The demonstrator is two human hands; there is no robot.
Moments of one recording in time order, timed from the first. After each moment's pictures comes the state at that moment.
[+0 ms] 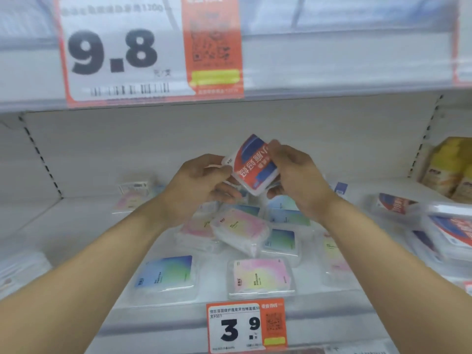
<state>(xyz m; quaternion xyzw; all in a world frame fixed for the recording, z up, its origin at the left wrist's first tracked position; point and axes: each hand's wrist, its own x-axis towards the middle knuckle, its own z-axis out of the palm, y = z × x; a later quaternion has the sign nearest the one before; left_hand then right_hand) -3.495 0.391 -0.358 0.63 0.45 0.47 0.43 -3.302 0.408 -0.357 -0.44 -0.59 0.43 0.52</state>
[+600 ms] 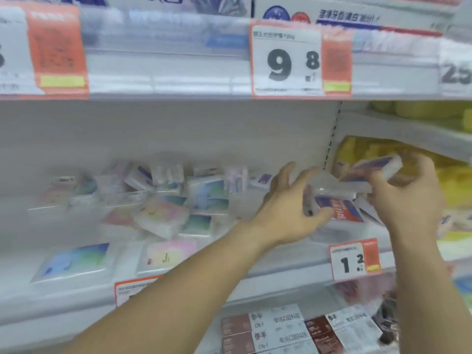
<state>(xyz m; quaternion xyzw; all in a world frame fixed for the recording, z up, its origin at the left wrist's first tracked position) -3.237 0.347 -0.398 0.84 0.37 0.34 0.22 -3.075 0.293 -0.364 -0.68 -0.37 -0.01 0.63</state>
